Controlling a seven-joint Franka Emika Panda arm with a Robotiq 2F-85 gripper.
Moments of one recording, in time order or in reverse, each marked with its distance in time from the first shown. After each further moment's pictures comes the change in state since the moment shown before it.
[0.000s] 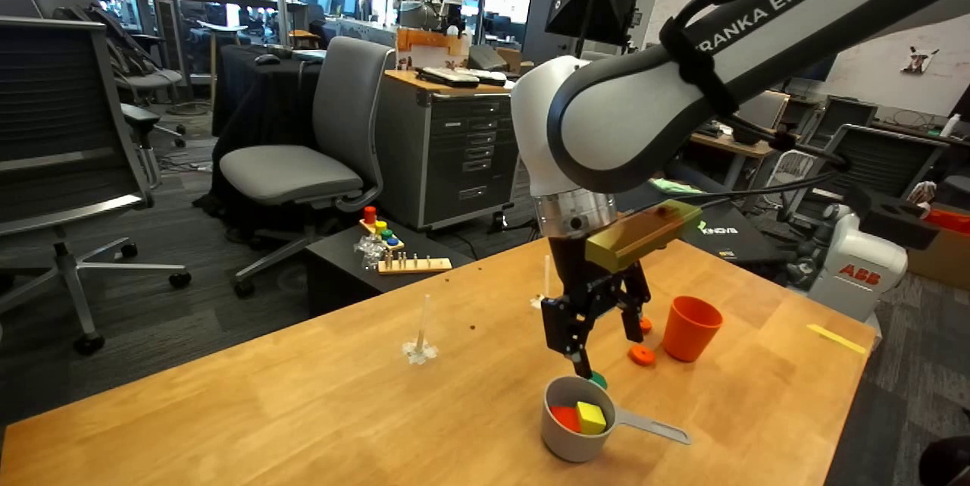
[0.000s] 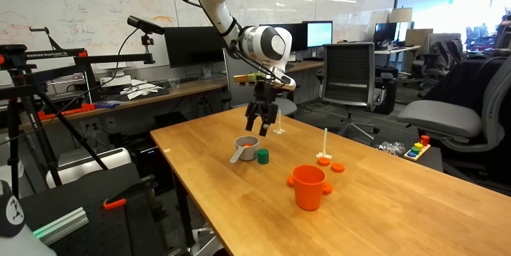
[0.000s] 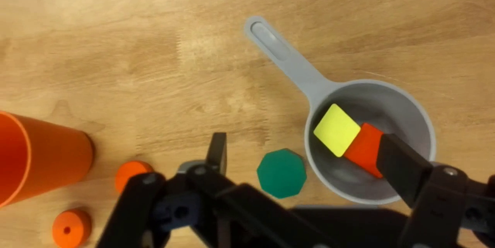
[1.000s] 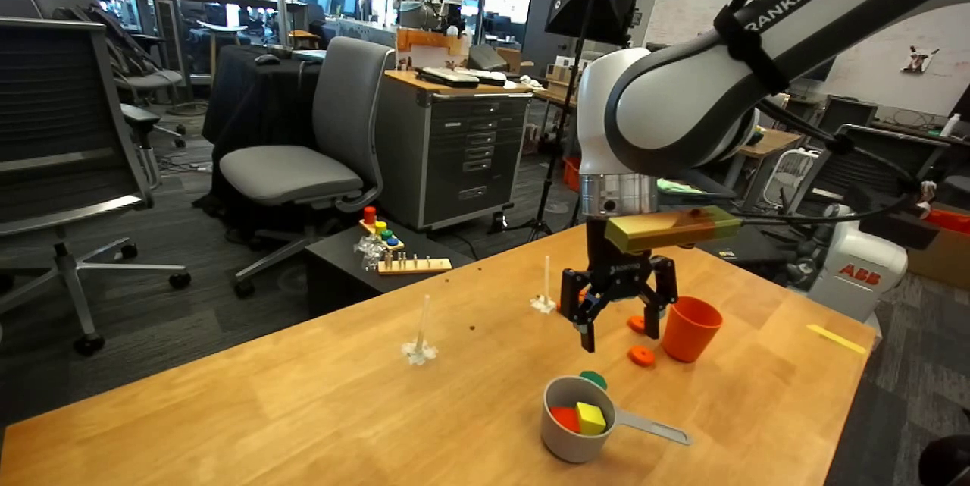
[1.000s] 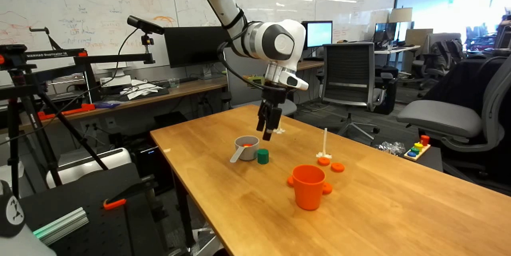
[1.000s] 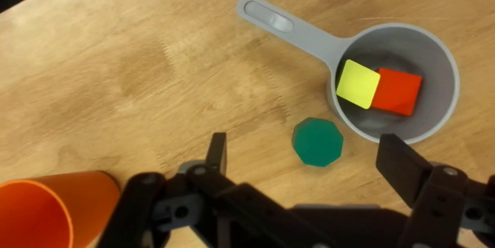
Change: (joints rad) arm -0.057 -0.126 -0.043 -0.215 0.142 0.232 0.126
